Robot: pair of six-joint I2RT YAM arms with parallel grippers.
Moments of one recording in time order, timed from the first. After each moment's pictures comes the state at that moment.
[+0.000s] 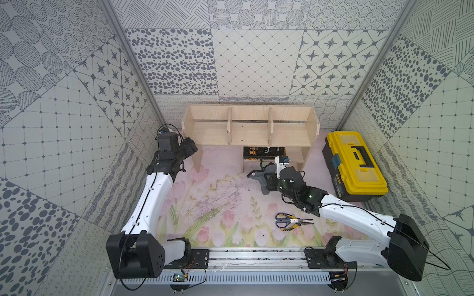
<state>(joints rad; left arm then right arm) 0.08 1.30 1.17 -0.38 0.01 -0.50 0.84 1.25 0.78 -0.04 0.19 0.65</state>
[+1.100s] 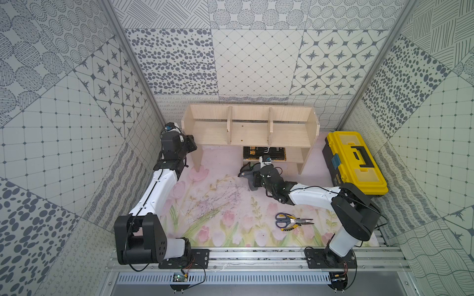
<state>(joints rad) 0.08 1.38 1.08 -0.05 0.05 -0.39 0.75 1.63 0.84 0.23 0.27 0.57</state>
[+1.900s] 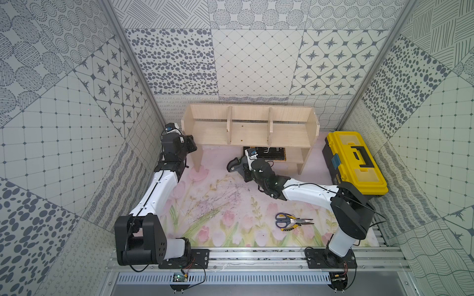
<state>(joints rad) 0.08 1.38 1.05 0.01 0.04 -0.37 0.89 1.75 1.13 0.21 0.33 0.29</state>
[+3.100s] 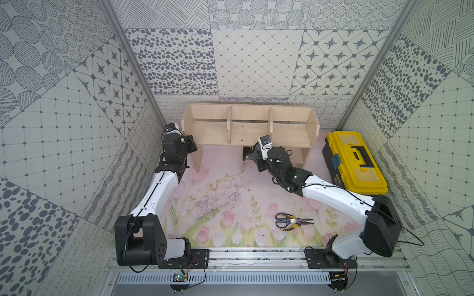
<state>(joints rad) 0.07 1.37 1.04 0.03 0.01 -0.36 0.85 1.55 1.19 0.01 0.41 0.09</state>
